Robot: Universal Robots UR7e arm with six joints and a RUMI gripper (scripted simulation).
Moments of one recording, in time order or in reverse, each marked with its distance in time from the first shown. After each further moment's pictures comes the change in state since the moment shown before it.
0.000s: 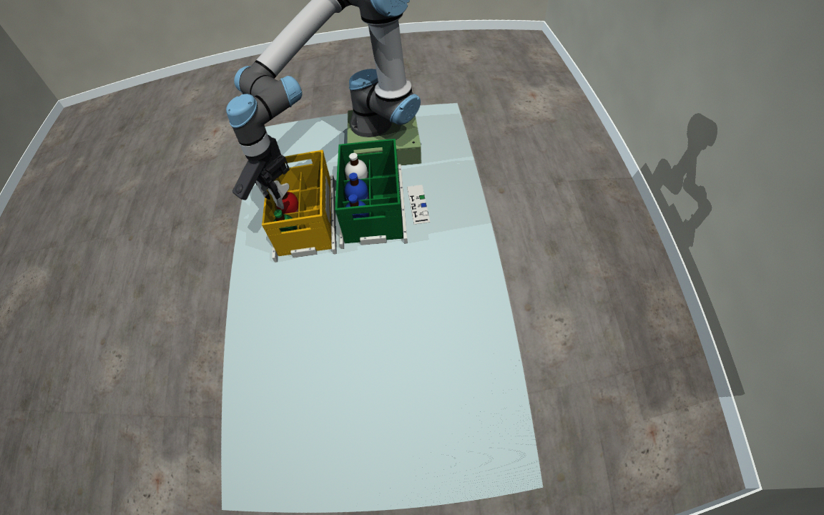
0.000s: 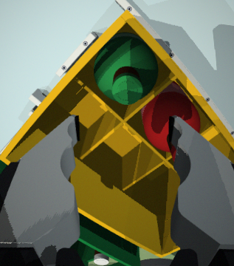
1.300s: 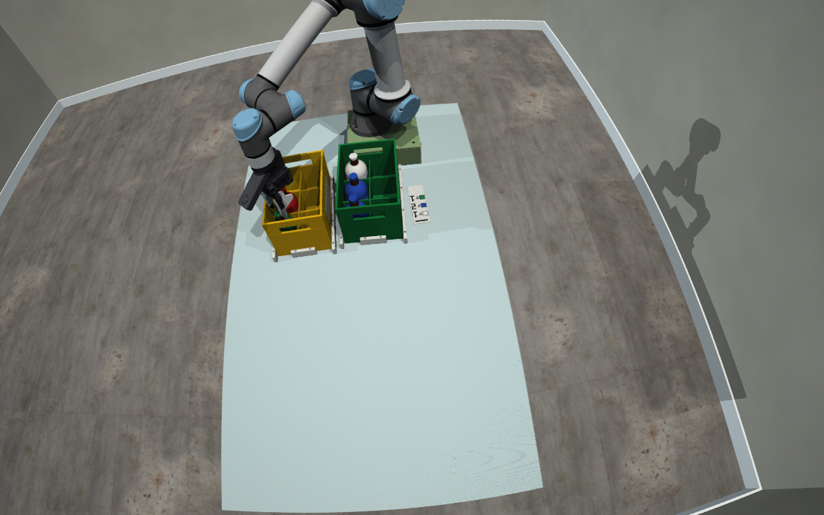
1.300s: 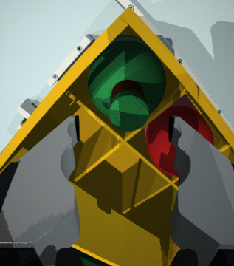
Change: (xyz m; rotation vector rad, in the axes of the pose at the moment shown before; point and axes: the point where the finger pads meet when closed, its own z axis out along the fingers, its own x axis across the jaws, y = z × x) arm 0.000 0.000 0.046 0.000 0.000 0.000
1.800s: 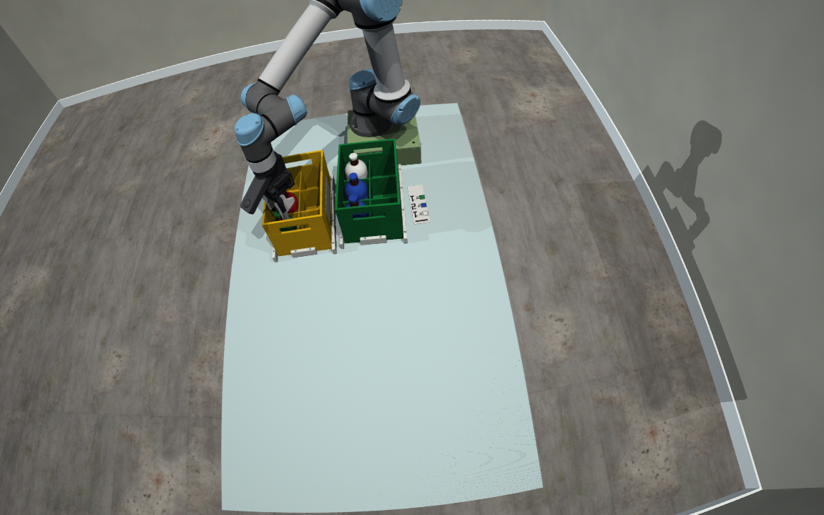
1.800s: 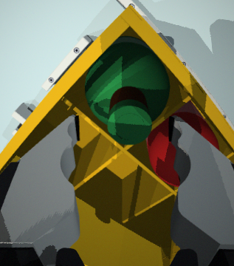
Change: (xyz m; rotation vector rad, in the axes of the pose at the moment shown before) arm 0.000 0.000 0.016 -0.001 0.000 0.000
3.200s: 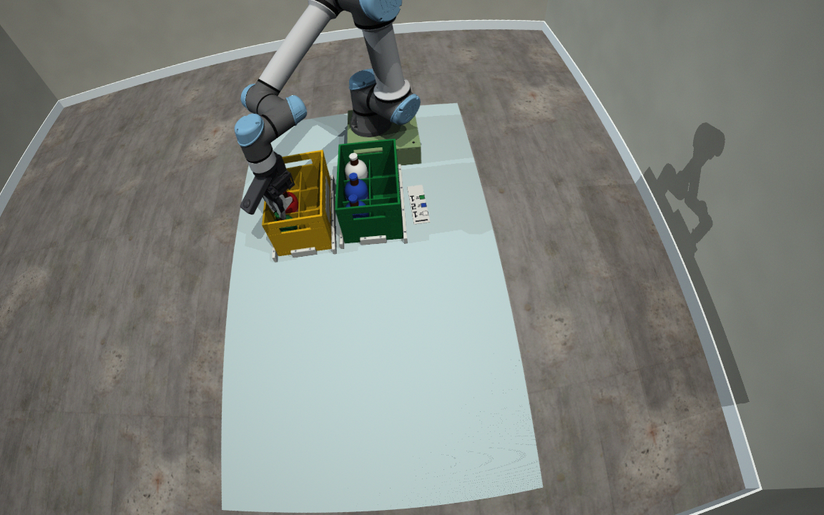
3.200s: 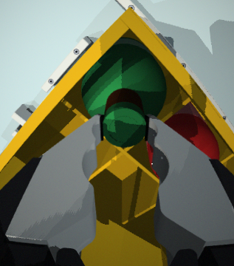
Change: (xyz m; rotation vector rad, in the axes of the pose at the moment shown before) arm 0.000 -0.001 0.001 0.003 0.000 0.000
